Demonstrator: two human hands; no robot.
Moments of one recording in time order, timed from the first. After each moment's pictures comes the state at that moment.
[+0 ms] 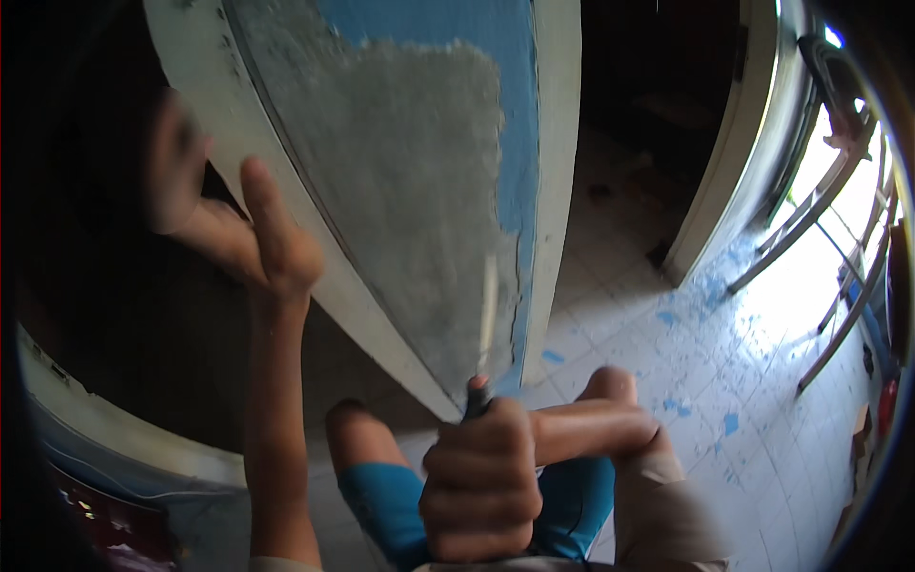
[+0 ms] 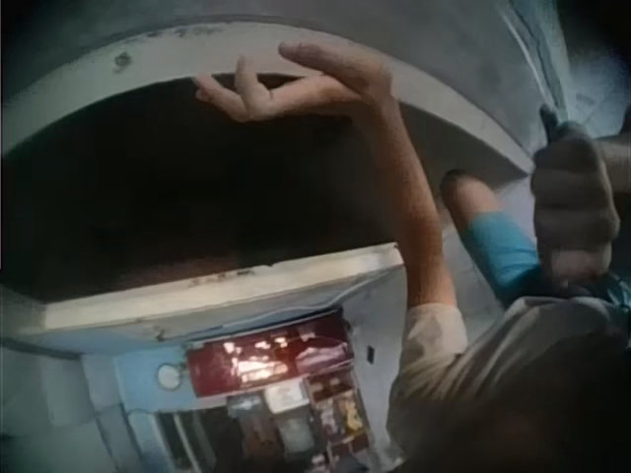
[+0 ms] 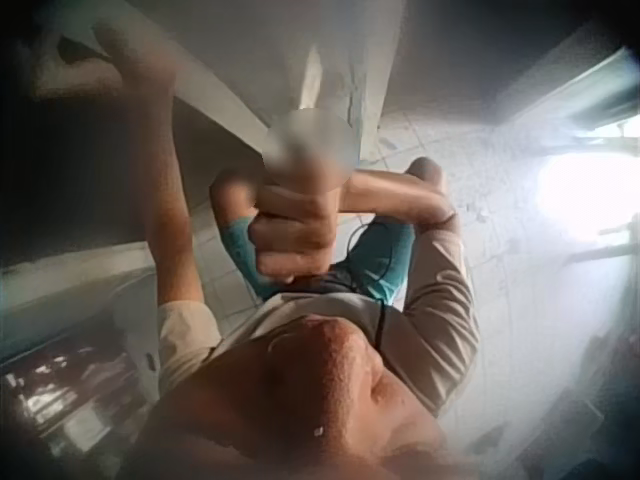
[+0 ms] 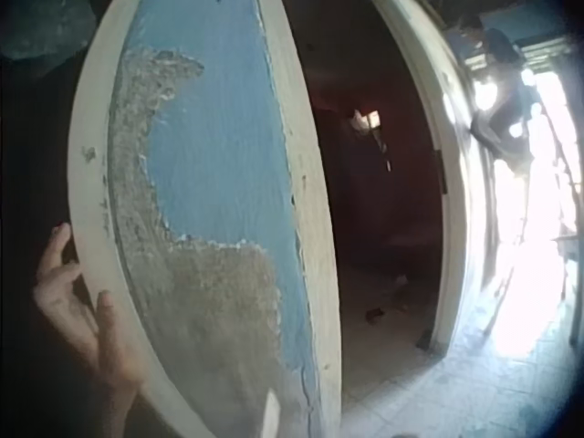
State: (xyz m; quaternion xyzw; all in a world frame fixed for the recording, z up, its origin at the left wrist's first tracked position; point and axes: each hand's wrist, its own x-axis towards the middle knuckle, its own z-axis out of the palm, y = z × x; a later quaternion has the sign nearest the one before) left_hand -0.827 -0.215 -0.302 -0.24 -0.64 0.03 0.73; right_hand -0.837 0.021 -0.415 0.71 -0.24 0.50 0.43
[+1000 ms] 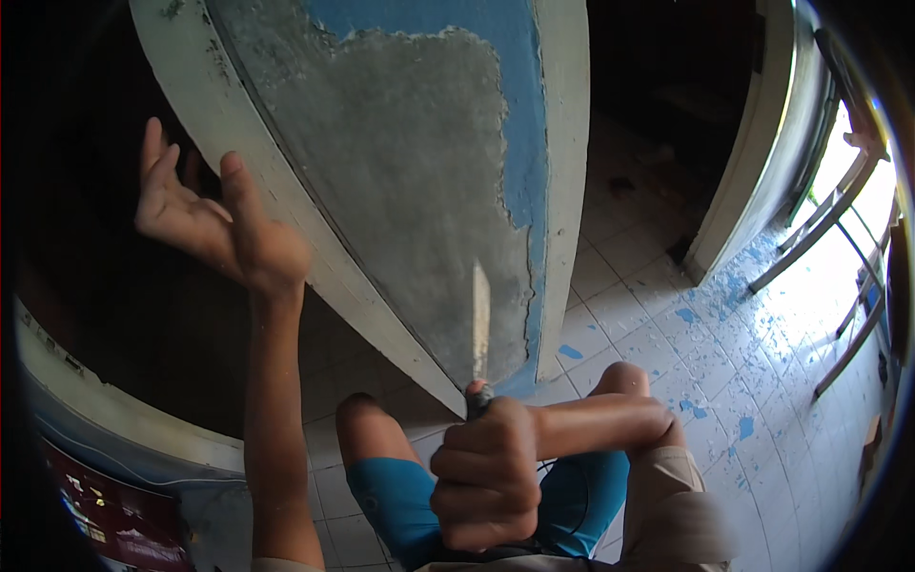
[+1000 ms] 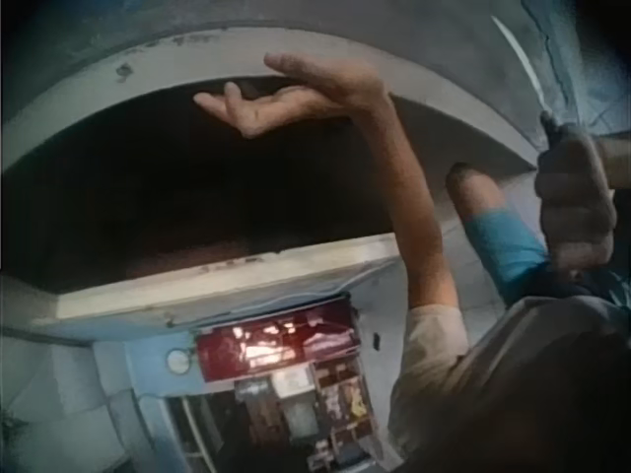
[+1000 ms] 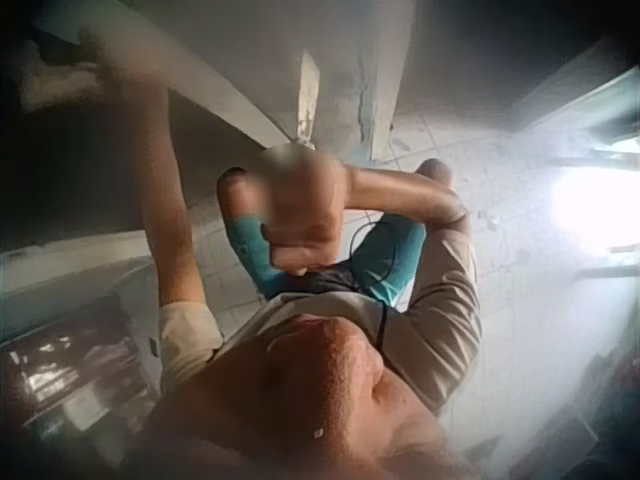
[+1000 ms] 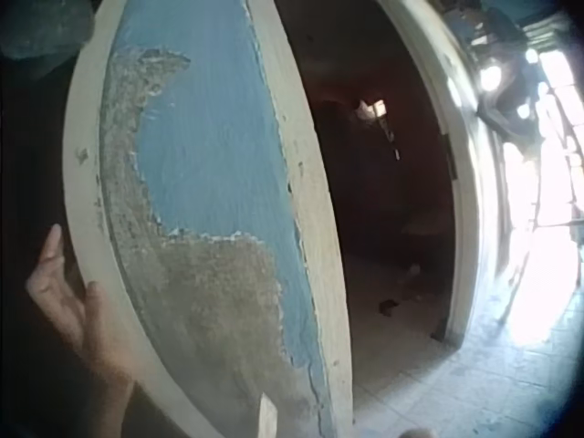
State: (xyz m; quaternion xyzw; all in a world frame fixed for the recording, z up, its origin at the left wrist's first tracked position) left_hand -0.819 -0.213 -0.306 -0.17 -0.64 -0.02 0.75; right_hand -0.856 0.013 -0.447 0.76 -0.19 0.46 0.43
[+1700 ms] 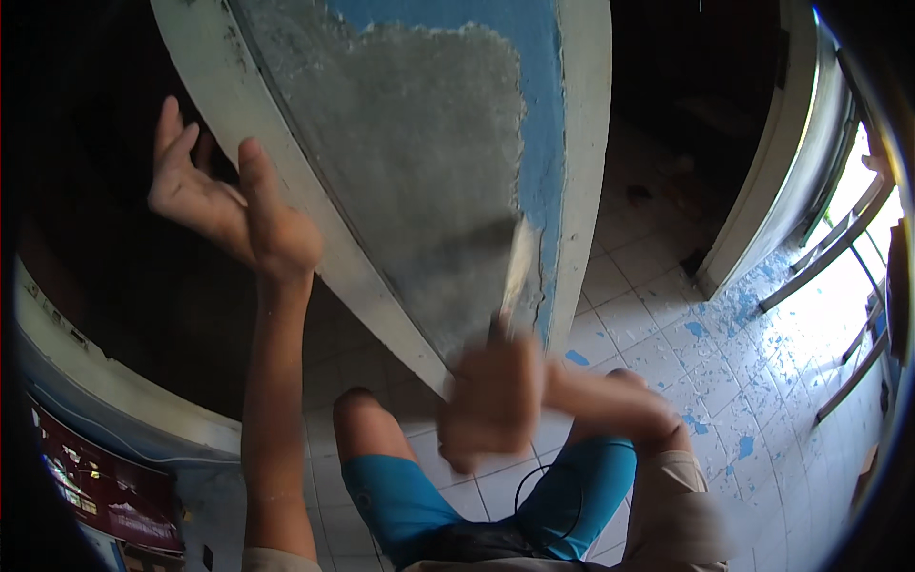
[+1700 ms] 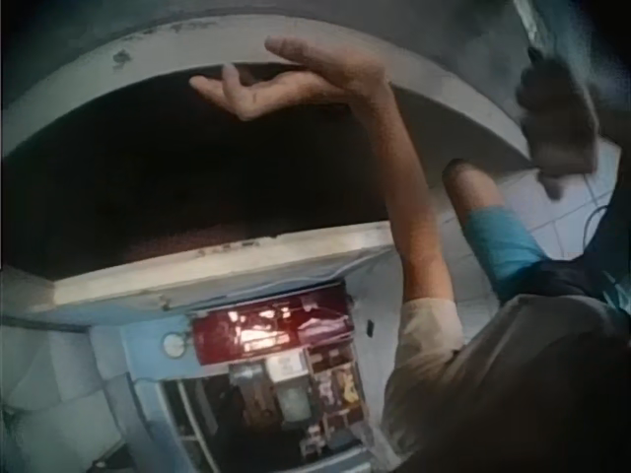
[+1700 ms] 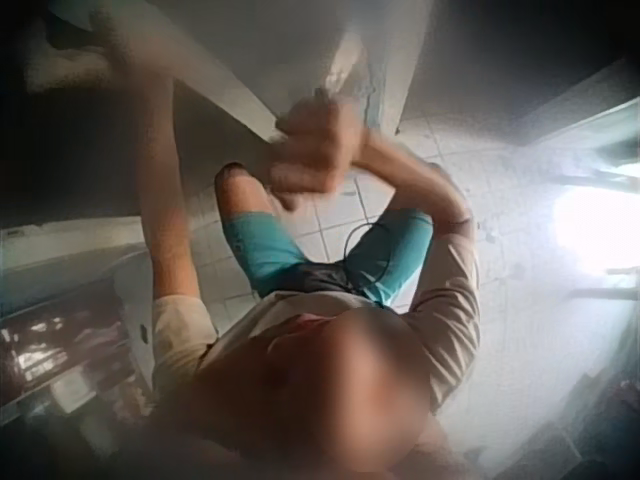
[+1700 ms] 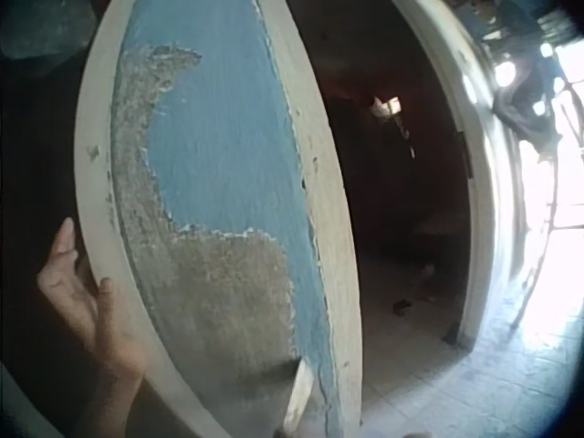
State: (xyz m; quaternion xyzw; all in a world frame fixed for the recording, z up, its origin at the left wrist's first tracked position) left_hand -0.816 -0.210 -0.306 -0.20 -0.65 -0.06 0.73; right_hand -0.876 0.004 -0.443 0.76 -0.19 0.44 0.44
